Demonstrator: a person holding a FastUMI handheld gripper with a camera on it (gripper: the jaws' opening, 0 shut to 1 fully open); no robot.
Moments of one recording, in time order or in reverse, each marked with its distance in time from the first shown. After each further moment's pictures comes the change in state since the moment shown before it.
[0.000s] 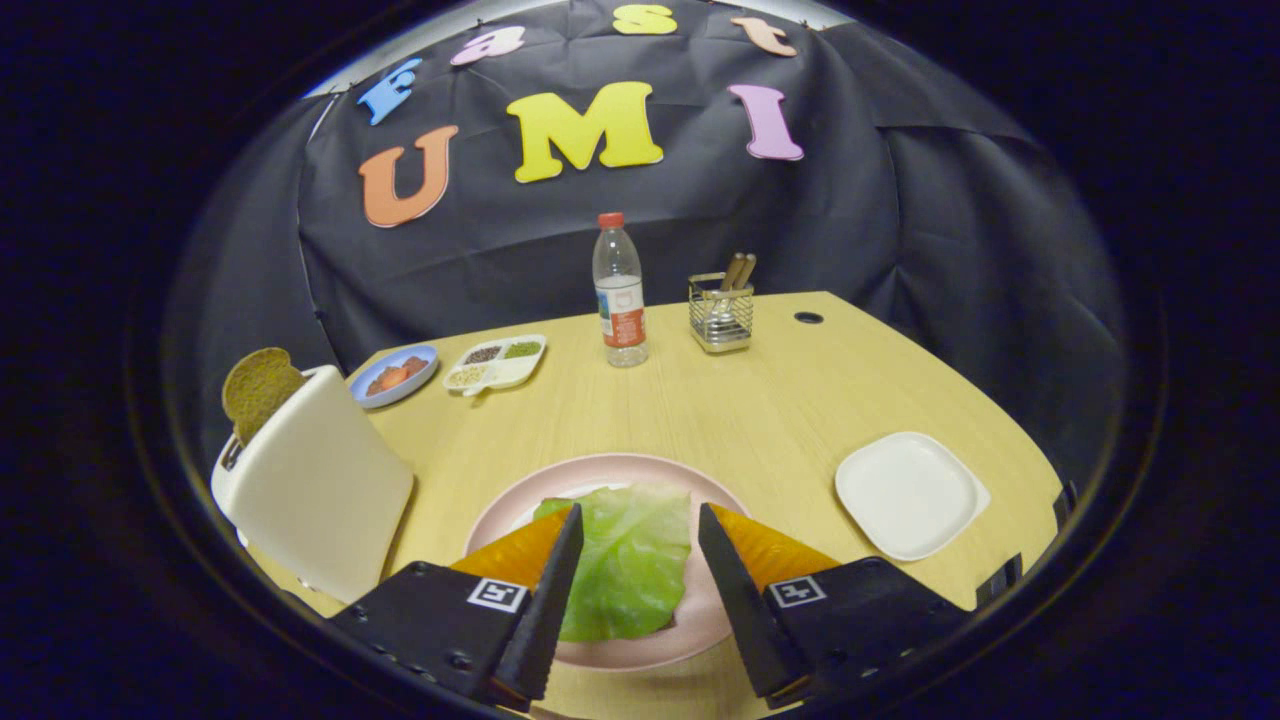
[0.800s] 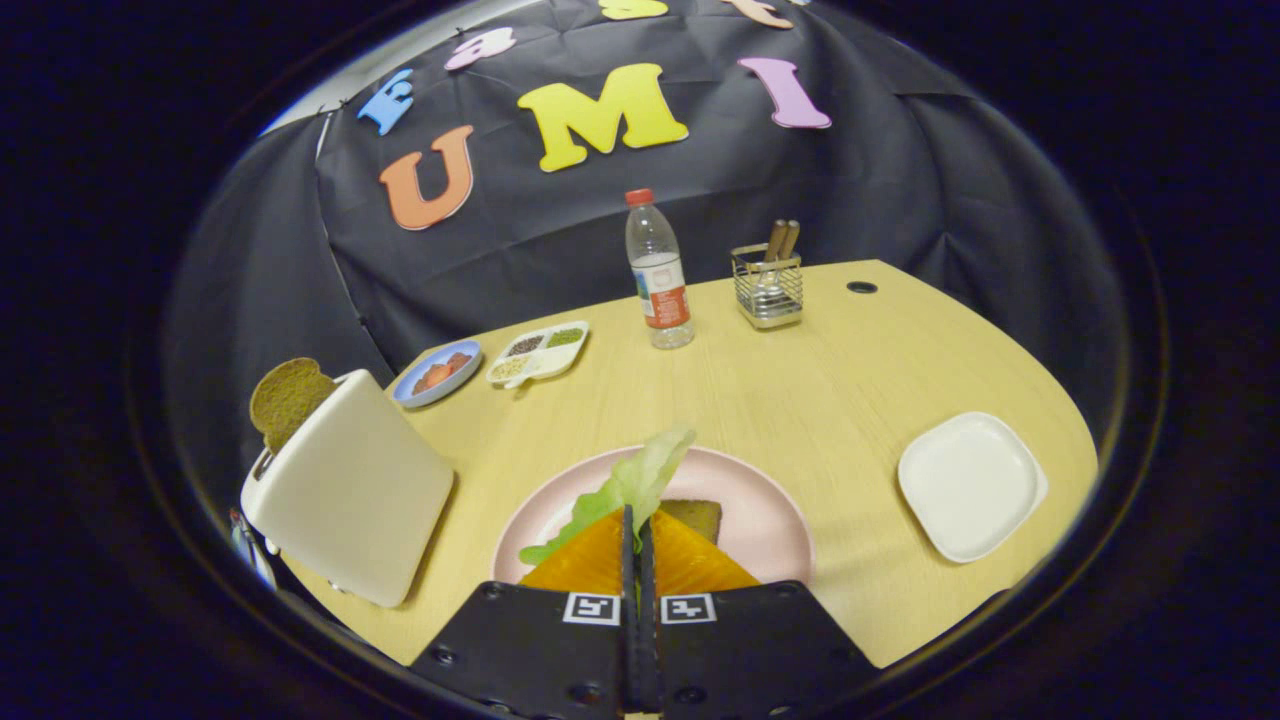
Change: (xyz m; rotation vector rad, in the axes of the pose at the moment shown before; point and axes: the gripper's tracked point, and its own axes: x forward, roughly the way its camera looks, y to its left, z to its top) arm 0.034 0.005 -0.015 0.055 0.100 0.167
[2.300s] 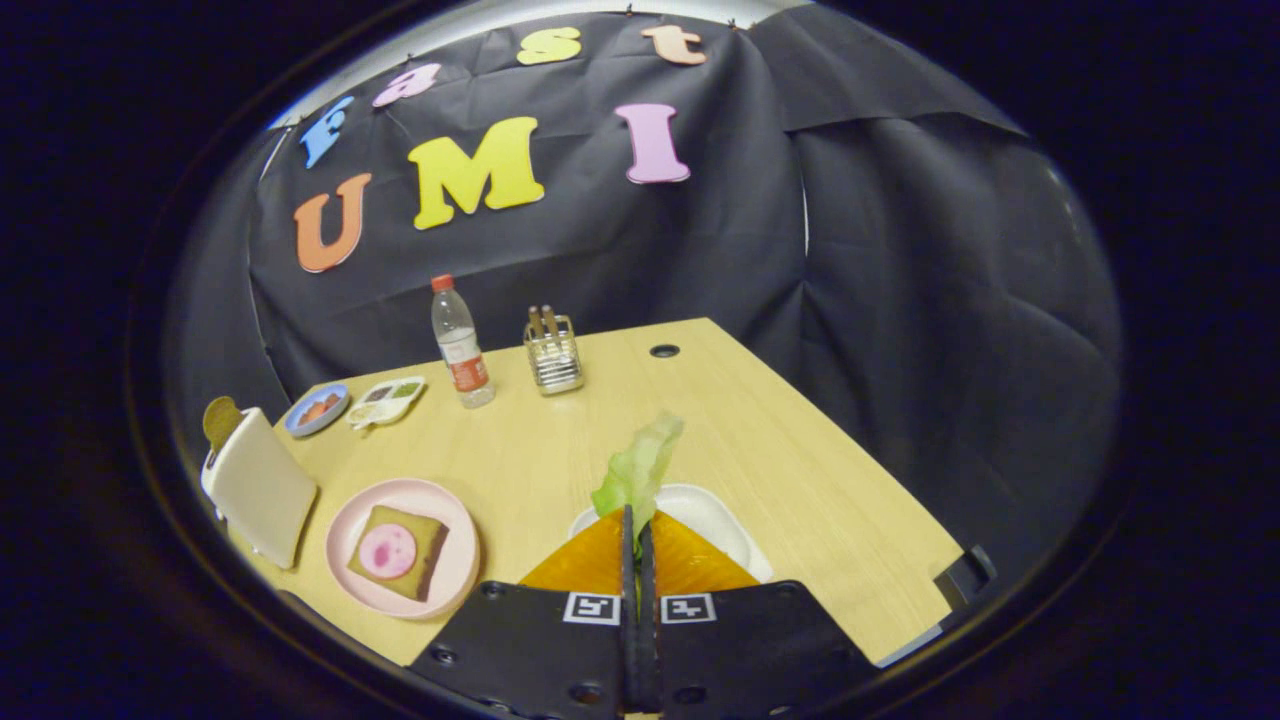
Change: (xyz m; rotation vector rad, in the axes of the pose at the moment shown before) arm -0.110 -0.193 0.067 -0.006 -0.175 -0.250
